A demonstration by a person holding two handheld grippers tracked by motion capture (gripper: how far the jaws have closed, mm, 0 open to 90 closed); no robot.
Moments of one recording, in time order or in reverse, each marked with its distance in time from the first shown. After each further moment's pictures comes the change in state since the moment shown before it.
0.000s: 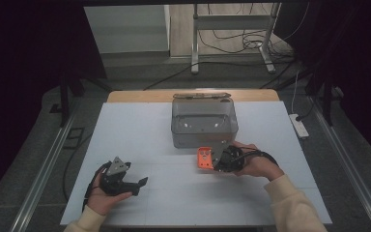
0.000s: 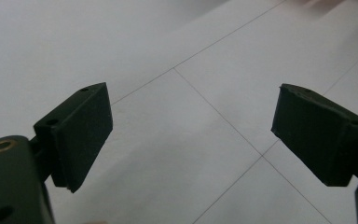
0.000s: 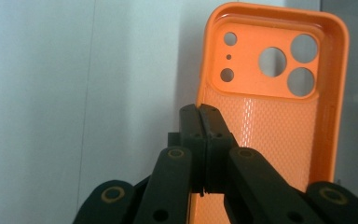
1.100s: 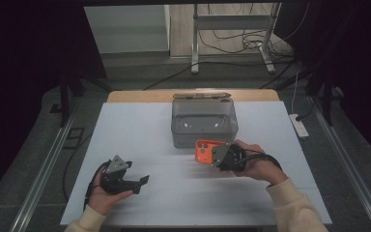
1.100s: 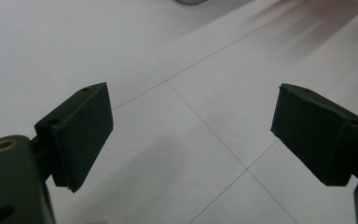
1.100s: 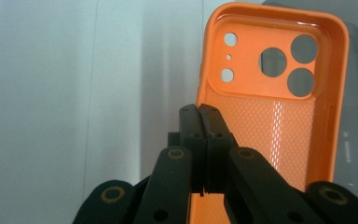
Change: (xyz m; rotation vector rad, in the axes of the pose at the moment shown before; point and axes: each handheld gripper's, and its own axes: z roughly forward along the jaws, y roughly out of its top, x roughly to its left) left arm -0.003 0.009 -0.003 -0.031 -0.027 -0.047; right arm 0.015 0.016 -0.031 -0.068 -0.155 -0.030
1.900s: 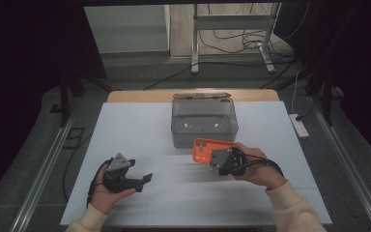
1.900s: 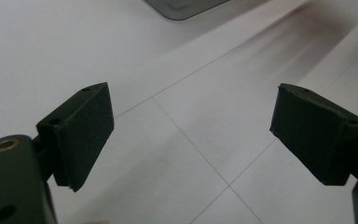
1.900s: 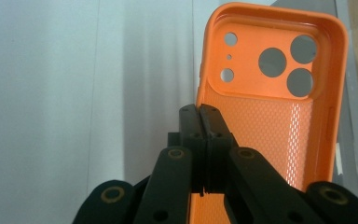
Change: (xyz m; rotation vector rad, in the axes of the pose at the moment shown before) left arm -0.005 0.010 0.001 -0.008 -0.023 -0.002; right arm 0.013 0.010 -0.011 -0.032 -0.082 -0.016
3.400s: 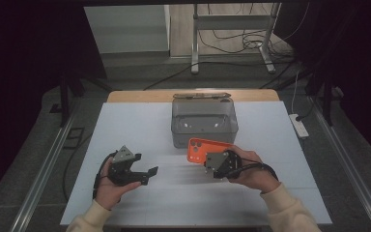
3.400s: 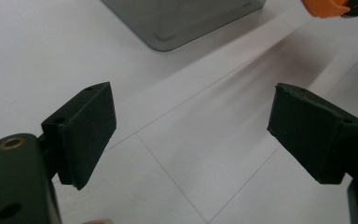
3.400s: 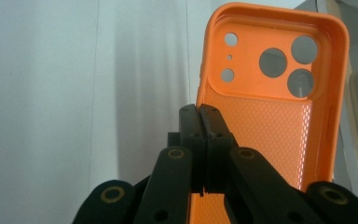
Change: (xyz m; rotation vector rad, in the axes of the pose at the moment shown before) left arm -0.007 0.027 0.002 -0.033 -0.038 -0.017; right arm 0.008 0.014 0.002 -0.039 -0.041 0.004
